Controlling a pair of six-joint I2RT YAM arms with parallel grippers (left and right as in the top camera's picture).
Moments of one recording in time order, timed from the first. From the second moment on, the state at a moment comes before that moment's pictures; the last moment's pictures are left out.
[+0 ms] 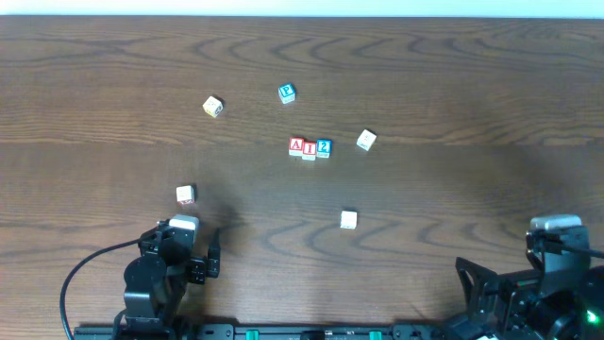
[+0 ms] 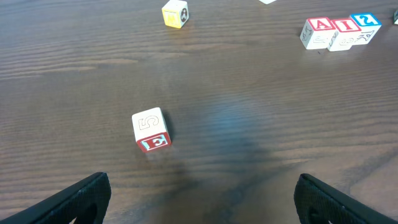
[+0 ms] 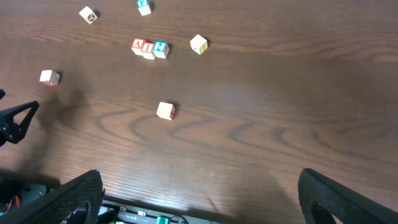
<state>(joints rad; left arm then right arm) -0.08 0.01 0.16 -0.67 0.08 0.09 0.44 0.73 1.56 -1.63 0.10 0.31</state>
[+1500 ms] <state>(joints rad) -0.08 0.01 0.16 -0.67 0.08 0.09 0.06 0.22 0.79 -0.96 0.09 0.25</state>
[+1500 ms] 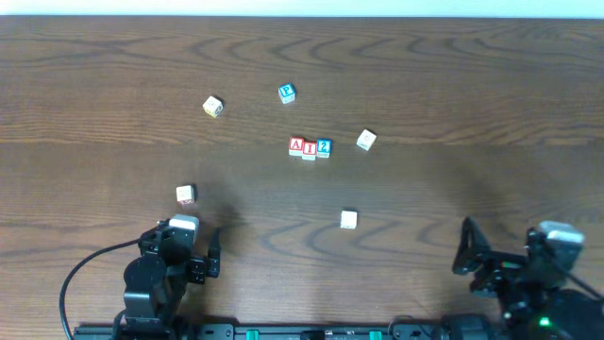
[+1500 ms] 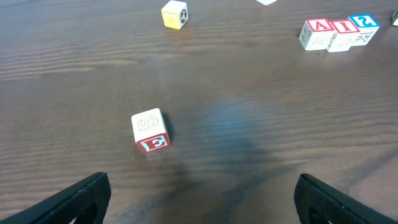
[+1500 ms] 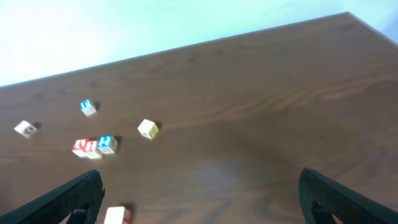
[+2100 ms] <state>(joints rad) -0.08 0.01 0.16 -0.67 0.08 0.09 0.06 0.01 0.26 -0.81 0.08 0.24</state>
